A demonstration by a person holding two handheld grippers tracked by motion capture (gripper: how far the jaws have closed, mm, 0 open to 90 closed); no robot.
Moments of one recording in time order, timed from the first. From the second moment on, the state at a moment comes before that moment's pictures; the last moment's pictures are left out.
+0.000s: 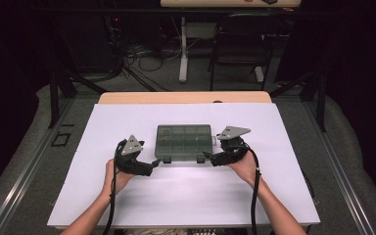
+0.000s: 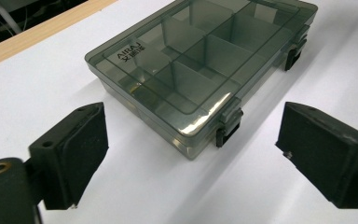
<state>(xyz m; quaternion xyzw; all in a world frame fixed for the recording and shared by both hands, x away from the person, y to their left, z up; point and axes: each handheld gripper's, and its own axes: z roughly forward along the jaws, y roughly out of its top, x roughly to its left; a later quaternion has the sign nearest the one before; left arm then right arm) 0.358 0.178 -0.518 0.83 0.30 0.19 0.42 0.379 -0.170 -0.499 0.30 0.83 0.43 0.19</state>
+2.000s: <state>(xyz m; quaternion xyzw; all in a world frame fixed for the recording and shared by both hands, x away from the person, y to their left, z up) 0.267 0.234 -0.548 0.81 0.33 0.22 0.43 0.283 -0.236 -0.532 0.33 0.79 0.44 0.25</state>
